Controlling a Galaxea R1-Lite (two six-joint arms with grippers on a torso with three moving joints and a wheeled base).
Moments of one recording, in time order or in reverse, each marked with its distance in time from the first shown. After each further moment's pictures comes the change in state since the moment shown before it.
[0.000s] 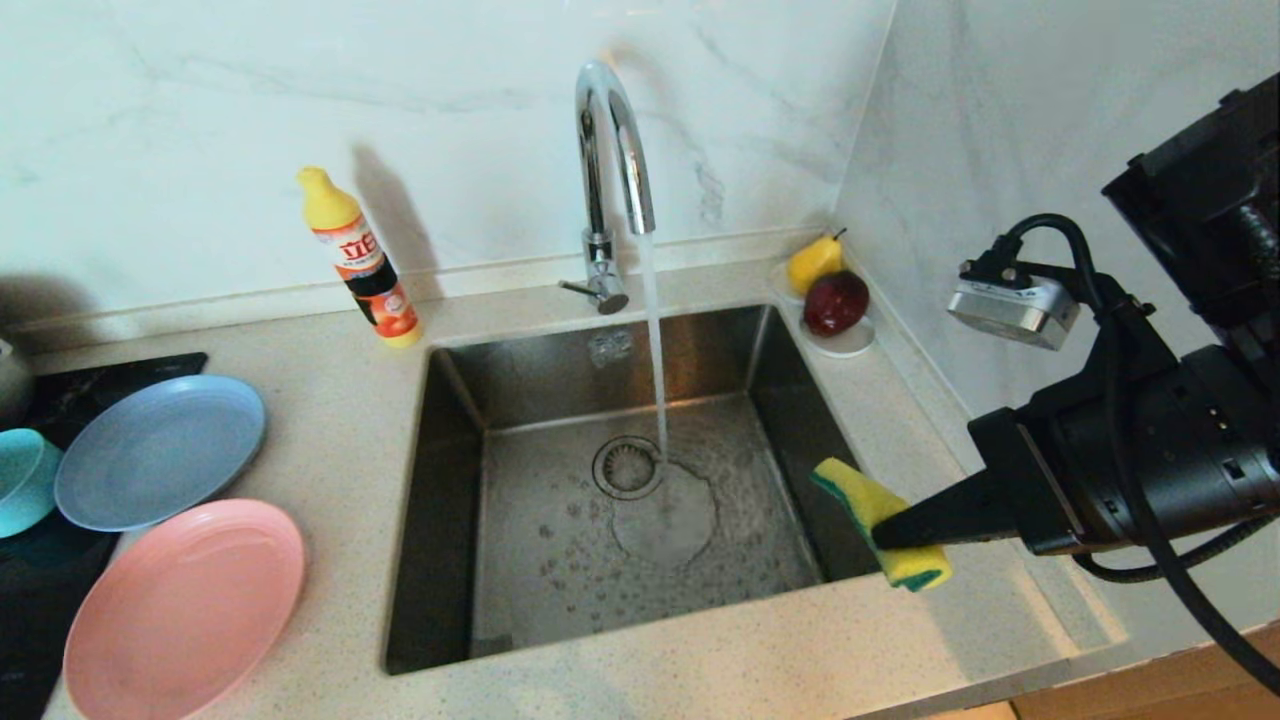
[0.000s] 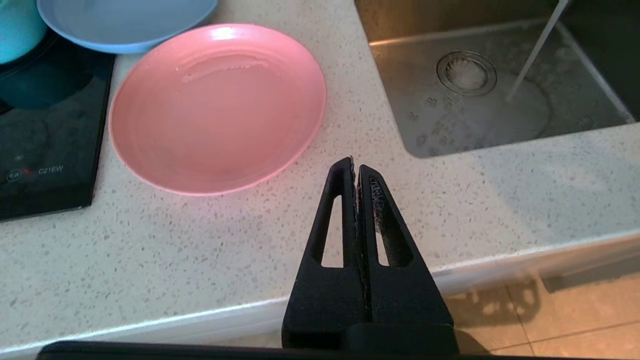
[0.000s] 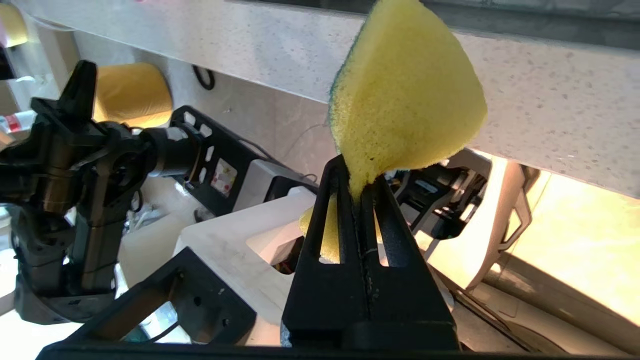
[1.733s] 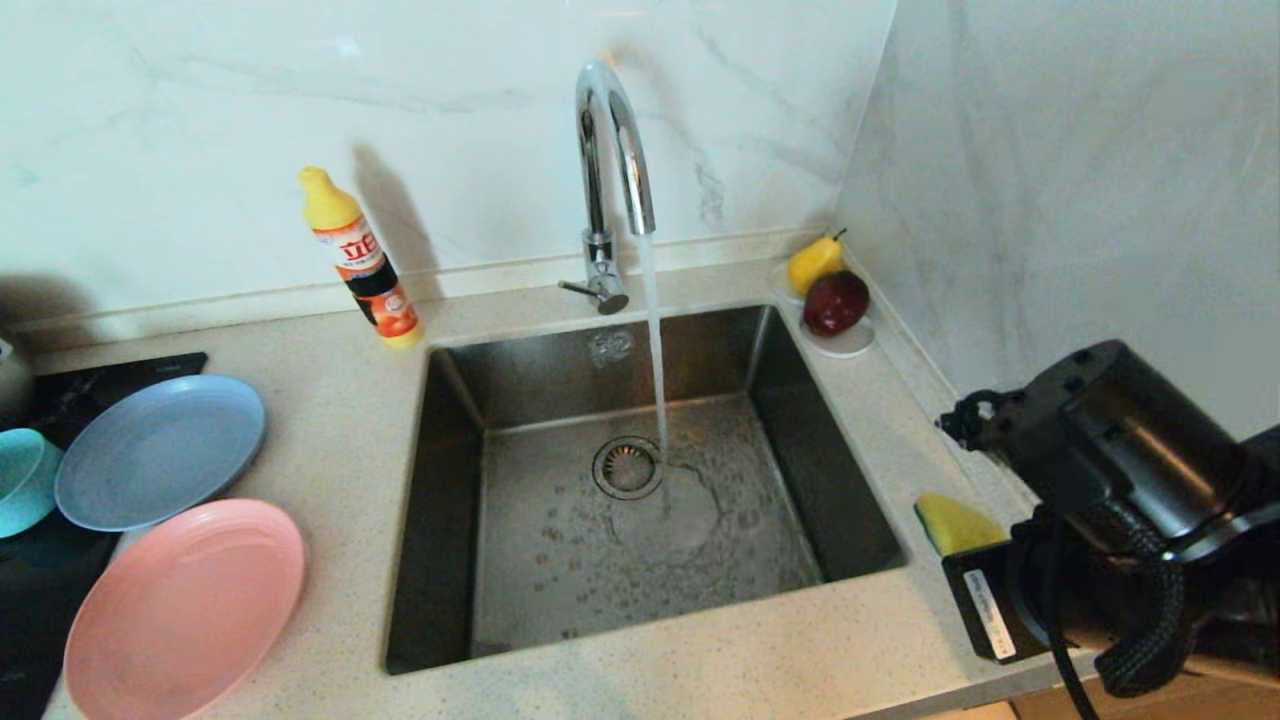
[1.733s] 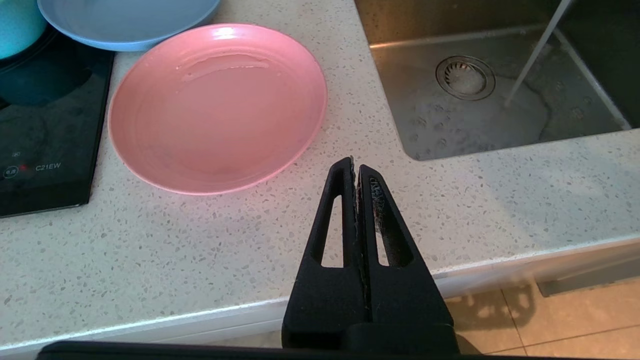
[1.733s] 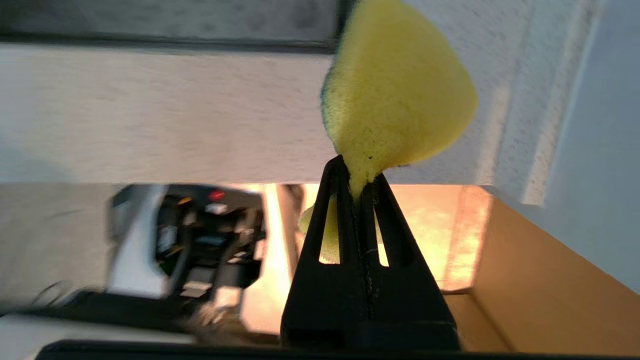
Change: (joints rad) left arm 0.000 0.000 0.004 0.005 0.003 -0.016; right arm 0.142 -0.001 0.364 -0.177 -0.798 -0.007
